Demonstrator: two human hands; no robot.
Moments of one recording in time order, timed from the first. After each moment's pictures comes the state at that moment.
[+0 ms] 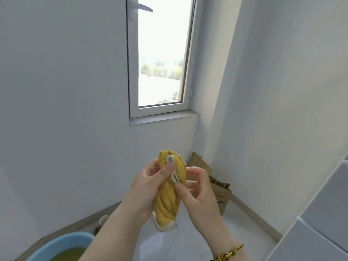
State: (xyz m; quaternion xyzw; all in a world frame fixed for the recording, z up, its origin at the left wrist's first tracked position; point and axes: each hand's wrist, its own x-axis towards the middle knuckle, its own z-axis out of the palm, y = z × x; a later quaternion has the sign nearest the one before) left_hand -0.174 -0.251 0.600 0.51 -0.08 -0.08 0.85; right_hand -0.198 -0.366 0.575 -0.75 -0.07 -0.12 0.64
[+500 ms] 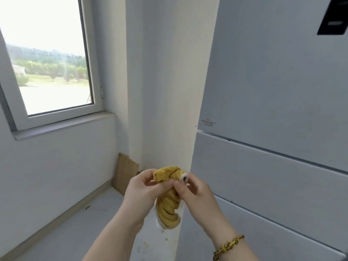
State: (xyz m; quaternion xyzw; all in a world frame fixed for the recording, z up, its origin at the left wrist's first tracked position) left_hand -0.303 -0.487 0.597 0.61 -0.23 -0.16 0.74; right_hand -0.372 -0.598 0.596 -0.76 0.08 -0.20 0.61
